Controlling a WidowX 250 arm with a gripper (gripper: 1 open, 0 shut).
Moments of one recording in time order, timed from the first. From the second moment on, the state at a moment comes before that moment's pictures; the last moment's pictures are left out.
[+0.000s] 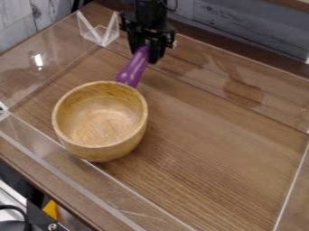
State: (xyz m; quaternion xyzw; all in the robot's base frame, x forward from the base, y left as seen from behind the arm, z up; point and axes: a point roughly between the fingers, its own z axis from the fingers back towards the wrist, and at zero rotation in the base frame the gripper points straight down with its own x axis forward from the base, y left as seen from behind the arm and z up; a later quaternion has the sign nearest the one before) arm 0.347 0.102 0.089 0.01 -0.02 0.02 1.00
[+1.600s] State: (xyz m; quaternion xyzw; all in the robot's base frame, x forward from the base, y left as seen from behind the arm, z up) arm 0.239 0.101 0.096 0.00 -0.01 0.04 1.00
